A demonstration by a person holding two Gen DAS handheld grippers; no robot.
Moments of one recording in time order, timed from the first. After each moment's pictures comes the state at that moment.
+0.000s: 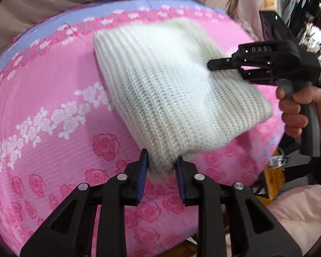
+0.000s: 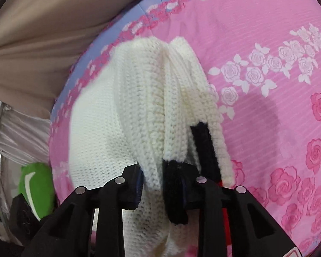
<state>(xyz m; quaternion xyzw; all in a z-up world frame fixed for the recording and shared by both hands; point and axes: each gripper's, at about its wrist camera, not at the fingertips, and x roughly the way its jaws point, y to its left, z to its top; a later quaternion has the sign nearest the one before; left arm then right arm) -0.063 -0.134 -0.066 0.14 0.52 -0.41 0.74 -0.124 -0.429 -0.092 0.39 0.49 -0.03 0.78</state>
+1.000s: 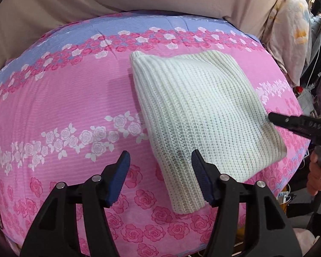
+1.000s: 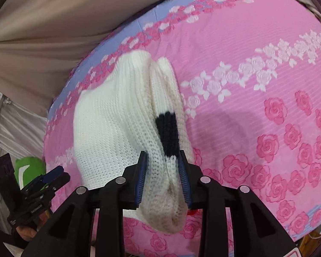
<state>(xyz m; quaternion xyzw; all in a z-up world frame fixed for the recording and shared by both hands) -0.030 -0.154 -0.042 0.11 0.52 -0.30 0.80 -0.178 -0.450 -0.067 0.35 0.47 -0.06 0.81</state>
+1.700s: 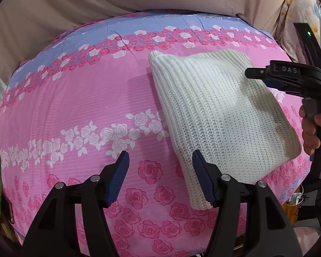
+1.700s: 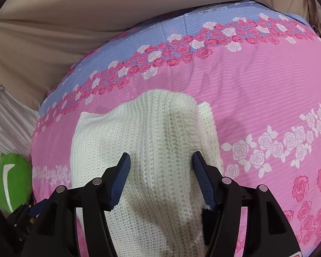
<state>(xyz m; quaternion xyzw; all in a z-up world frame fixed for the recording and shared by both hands) -0.032 -0.146 -0.039 0.14 0.51 -0.25 0.81 -0.079 -0.444 -0.070 0.27 0.47 -0.05 0.84</state>
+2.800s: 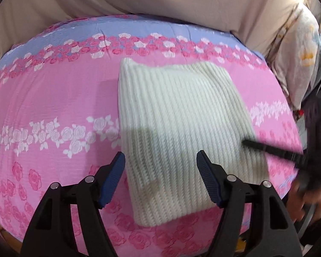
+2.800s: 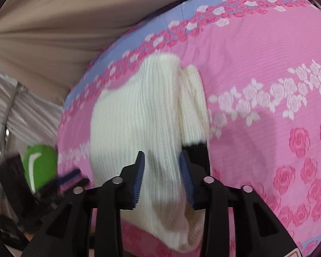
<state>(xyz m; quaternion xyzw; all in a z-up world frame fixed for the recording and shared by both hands) -0.039 -0.186 -0.043 0.04 0.52 -0.26 0.81 -0.150 -0.449 -0.076 0.32 0.48 0.03 0.81</state>
